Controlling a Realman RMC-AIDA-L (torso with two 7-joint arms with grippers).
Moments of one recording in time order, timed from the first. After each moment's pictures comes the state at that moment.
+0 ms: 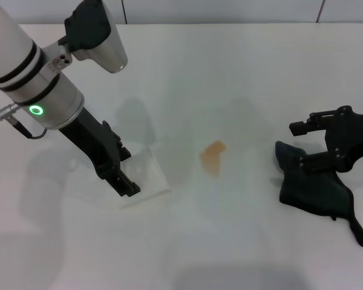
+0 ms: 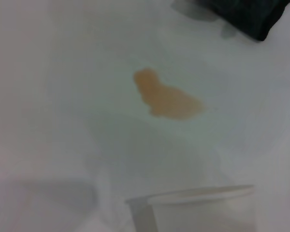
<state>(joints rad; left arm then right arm) -0.96 -2.08 1.05 0.76 2.67 1.62 -1.91 0.35 2.01 -1.10 -1.22 -1.95 -1.56 1.73</state>
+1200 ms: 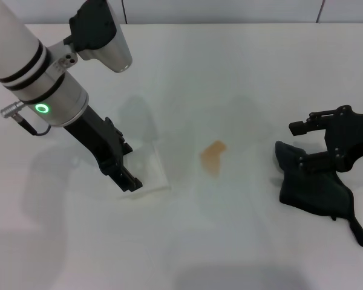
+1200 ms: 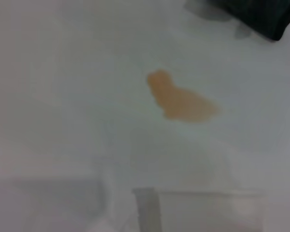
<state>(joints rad) -0.97 -2.08 1.06 0.73 2.67 1.57 -1.90 0.35 2.01 -1.10 -1.22 -1.95 -1.56 1.73</state>
